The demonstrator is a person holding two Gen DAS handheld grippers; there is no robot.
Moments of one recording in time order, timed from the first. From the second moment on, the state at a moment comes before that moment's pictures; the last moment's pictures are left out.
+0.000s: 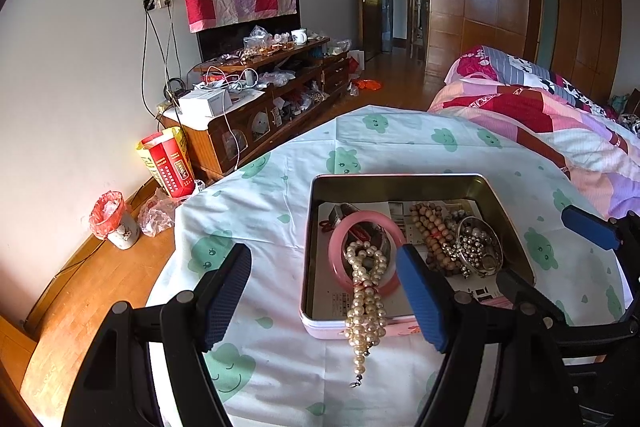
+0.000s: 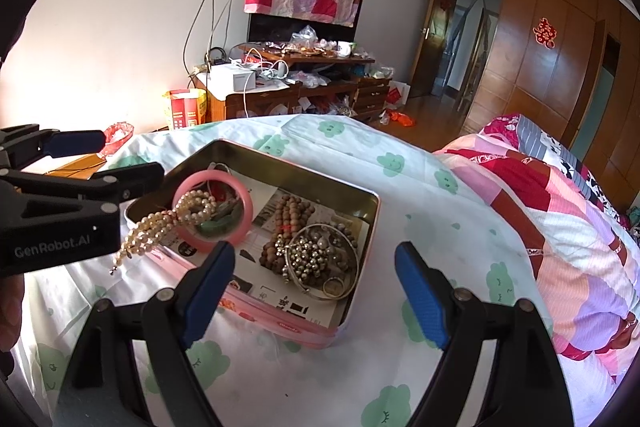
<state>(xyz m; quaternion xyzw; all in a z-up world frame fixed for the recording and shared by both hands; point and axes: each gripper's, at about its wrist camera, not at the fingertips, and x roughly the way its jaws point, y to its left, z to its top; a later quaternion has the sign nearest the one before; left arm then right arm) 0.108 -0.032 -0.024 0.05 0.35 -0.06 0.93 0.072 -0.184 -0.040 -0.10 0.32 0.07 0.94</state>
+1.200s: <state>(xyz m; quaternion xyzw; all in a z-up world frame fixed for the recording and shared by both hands) 0.103 -0.033 -0.020 0.05 0.35 -0.06 0.93 0.068 -0.194 -0.031 -0.08 0.30 0.06 0.95</state>
